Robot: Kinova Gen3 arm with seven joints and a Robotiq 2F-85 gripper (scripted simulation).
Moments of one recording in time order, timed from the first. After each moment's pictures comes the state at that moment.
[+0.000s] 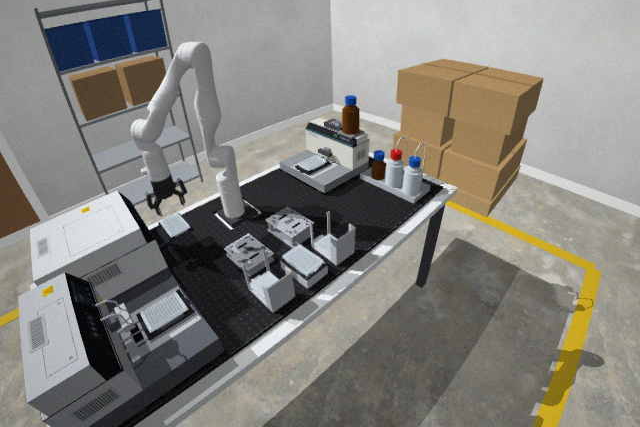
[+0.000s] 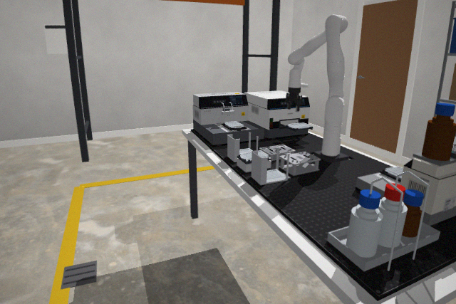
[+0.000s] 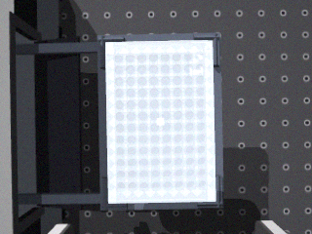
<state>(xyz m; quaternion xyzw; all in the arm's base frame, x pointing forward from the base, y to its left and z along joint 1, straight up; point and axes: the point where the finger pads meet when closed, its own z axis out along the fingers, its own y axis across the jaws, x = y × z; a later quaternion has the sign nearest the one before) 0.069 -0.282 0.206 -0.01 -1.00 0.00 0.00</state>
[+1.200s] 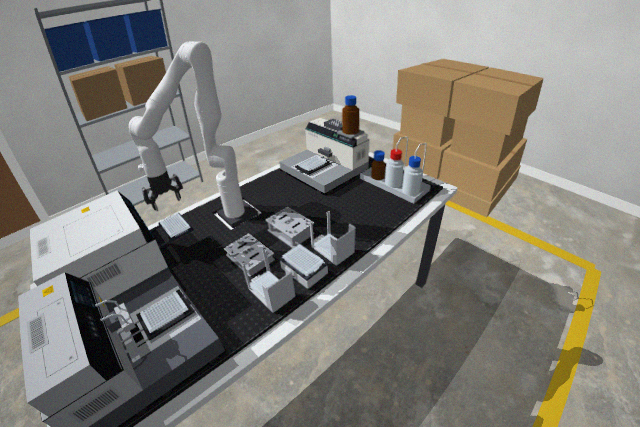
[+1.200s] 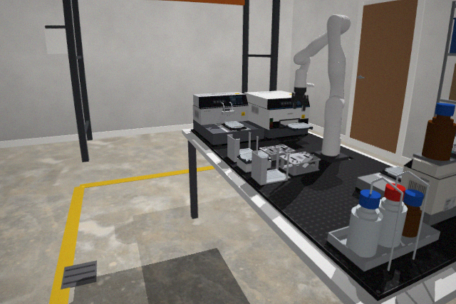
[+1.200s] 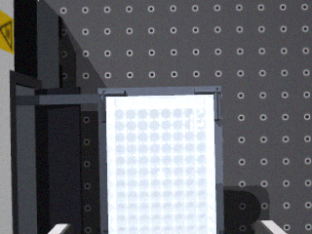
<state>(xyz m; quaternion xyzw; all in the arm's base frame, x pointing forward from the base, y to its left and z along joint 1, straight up) 0.026 -0.281 0.206 -0.01 -1.00 0.00 0.00</state>
